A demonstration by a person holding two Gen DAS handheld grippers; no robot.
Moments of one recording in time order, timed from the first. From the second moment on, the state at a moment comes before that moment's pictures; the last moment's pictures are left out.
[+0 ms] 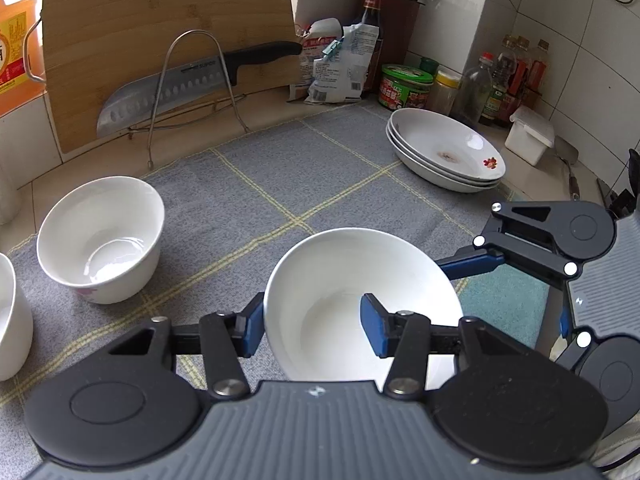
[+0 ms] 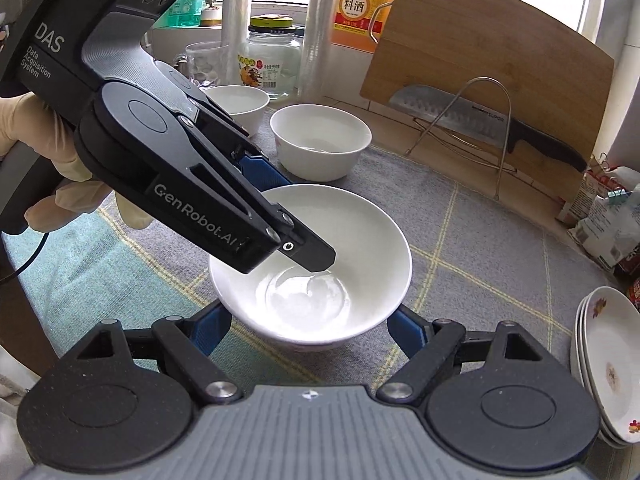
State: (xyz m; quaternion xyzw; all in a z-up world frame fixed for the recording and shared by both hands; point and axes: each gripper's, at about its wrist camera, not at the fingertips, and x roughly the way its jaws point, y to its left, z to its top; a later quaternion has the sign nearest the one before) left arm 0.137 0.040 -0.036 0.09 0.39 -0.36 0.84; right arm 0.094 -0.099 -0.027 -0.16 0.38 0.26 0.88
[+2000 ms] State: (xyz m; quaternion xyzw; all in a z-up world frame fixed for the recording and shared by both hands) left arm 0.118 0.107 -0.045 0.10 0.31 -0.11 0.94; right arm 0.159 -0.104 0.001 -0.09 0.41 0.29 0.86
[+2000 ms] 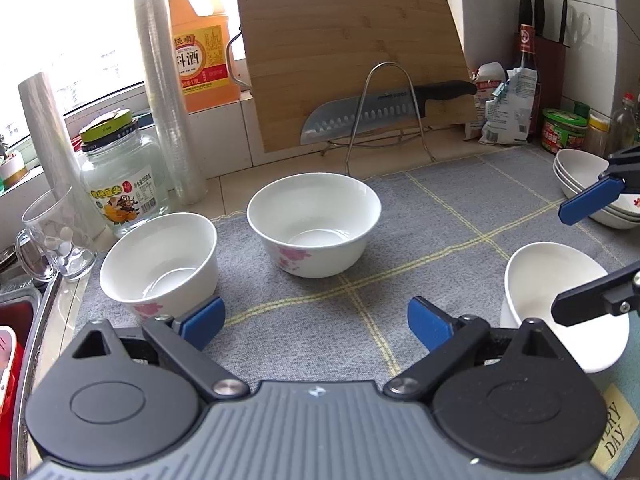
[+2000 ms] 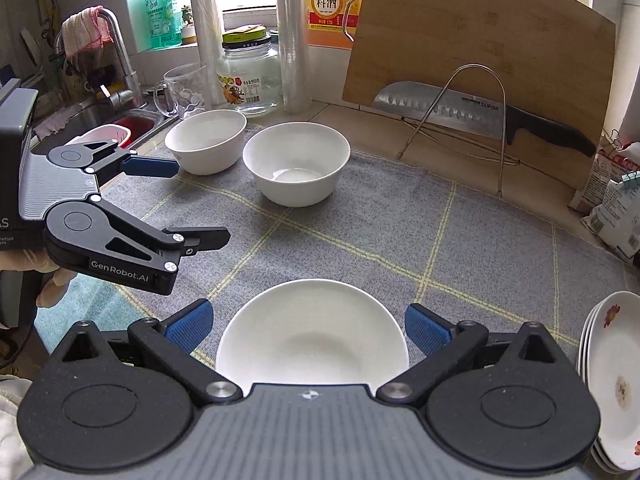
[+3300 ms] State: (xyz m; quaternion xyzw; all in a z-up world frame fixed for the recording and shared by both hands) left arm 0.183 0.092 -0.071 0.15 0.28 -0.12 0.94; right arm 0.314 -0.028 -0.014 -0.06 0.46 0.36 0.81
